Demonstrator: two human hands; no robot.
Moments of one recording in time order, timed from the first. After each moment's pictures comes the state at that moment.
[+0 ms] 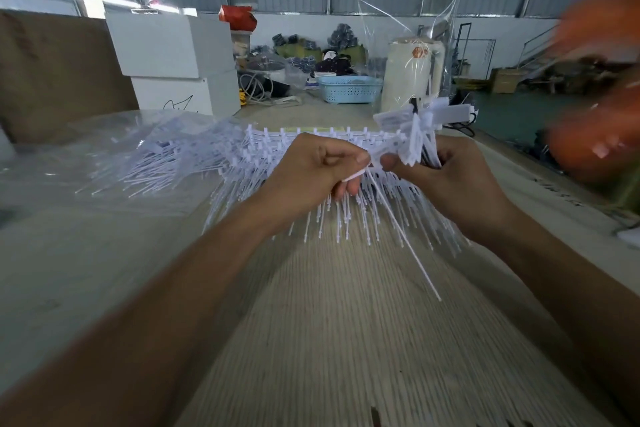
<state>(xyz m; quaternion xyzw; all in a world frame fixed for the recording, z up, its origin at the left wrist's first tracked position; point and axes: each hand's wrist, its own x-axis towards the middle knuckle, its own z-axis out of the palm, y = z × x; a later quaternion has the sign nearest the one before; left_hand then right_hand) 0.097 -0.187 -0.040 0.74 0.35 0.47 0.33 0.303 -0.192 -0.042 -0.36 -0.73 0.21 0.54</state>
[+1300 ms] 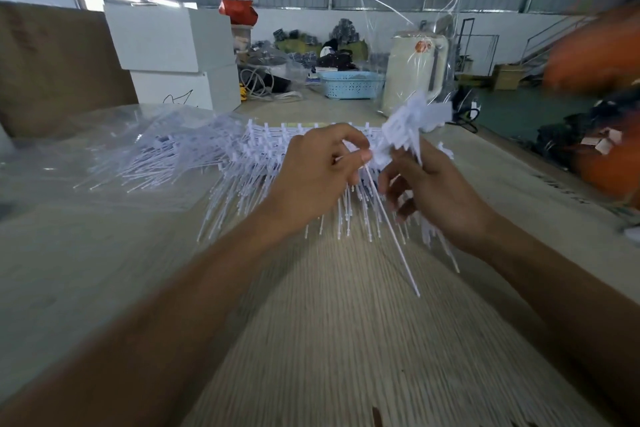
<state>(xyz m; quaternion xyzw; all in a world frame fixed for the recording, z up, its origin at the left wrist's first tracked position) 0.111 -0.193 -0.040 0.75 0.43 0.49 0.13 0.286 -0.194 -0.050 -0.42 -0.68 0.35 0.48</state>
